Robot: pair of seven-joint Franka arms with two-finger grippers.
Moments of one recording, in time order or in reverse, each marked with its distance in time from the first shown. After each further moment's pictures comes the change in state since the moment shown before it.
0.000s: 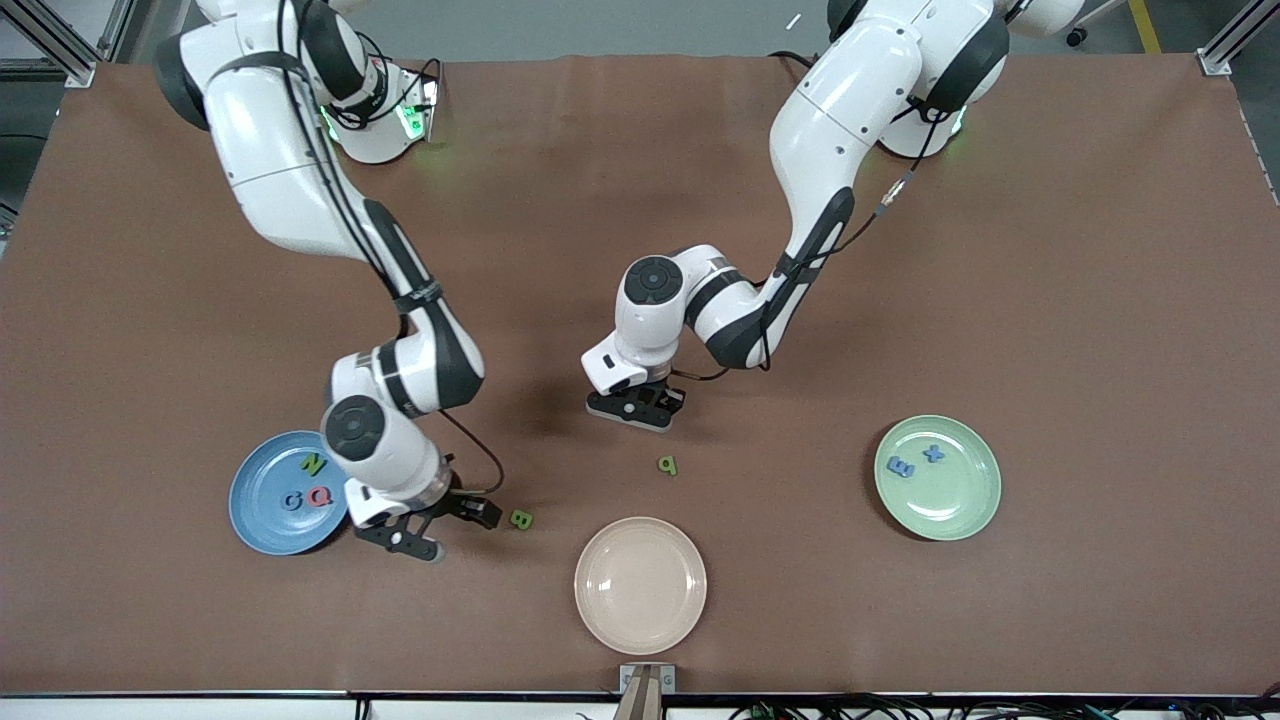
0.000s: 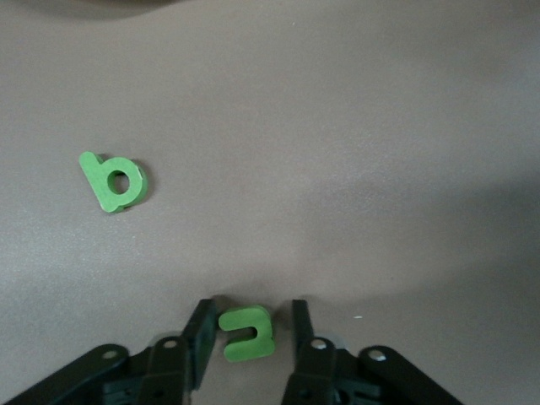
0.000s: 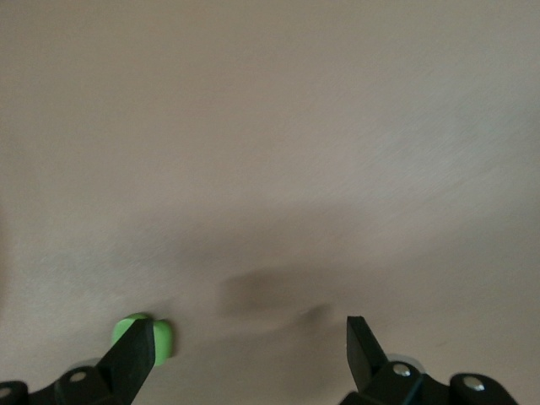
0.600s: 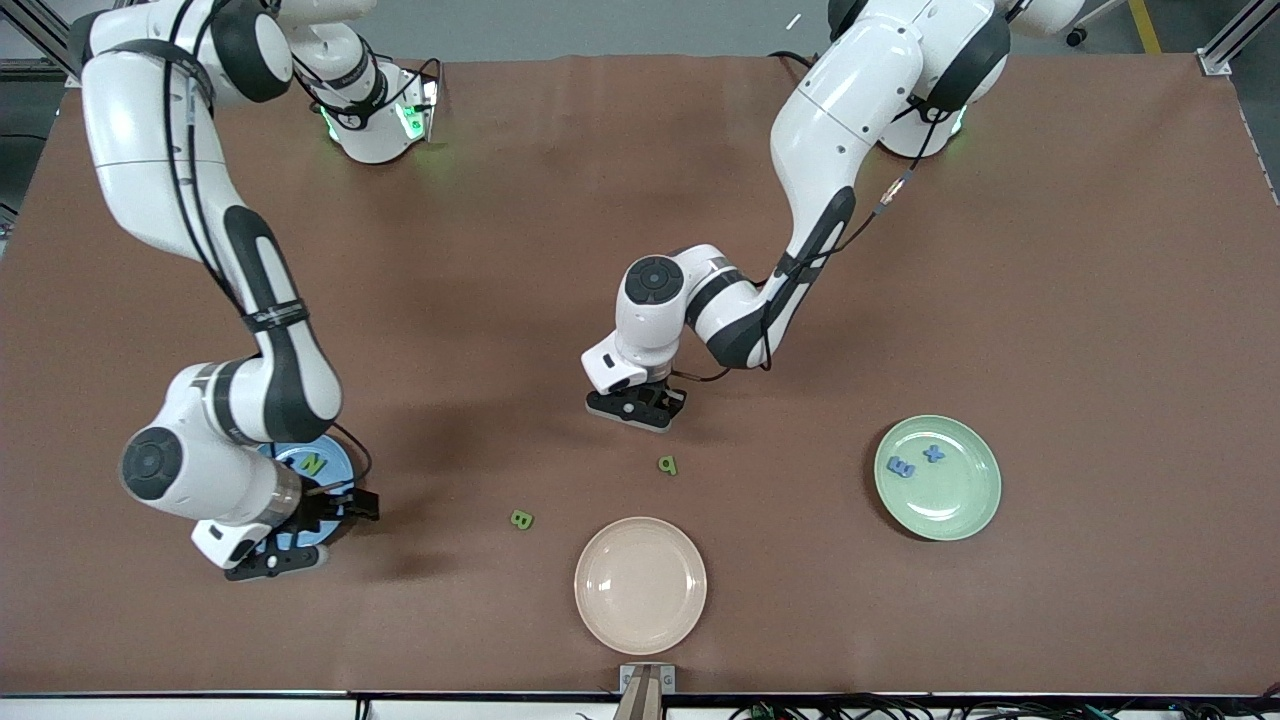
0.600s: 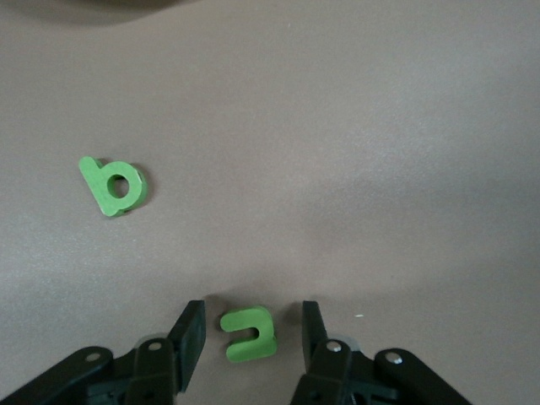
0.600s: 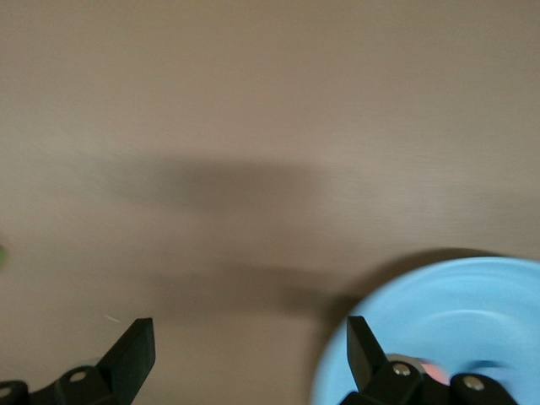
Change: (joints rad) left arm 0.001 -0.001 0.000 -0.001 0.000 0.000 0.022; right arm -0.269 -0.093 0.067 -0.012 0.109 -0.169 -0.715
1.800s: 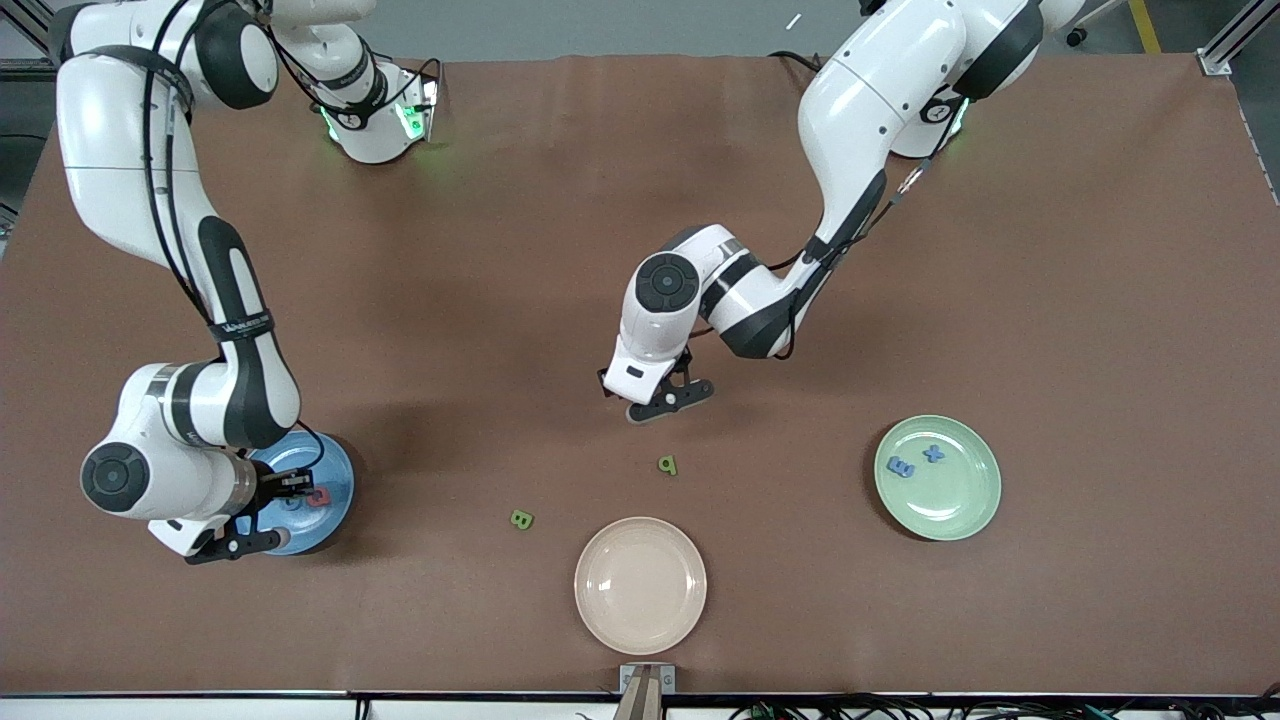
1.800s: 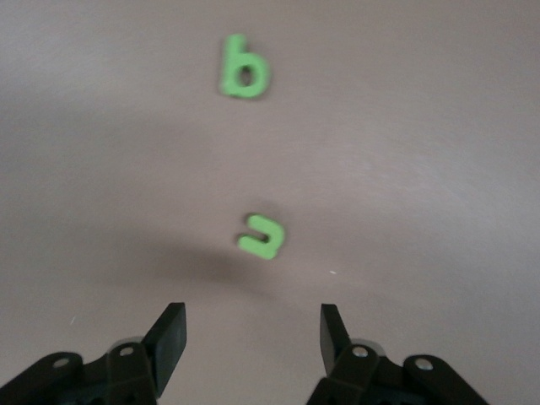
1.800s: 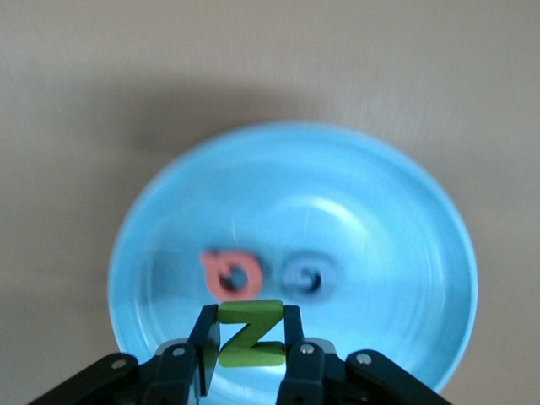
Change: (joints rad) left arm 0.110 -0.084 -0.138 -0.008 -0.127 -0.170 -0.452; right arm -0.098 -0.002 -0.071 -0.028 -0.103 -0.221 -0.202
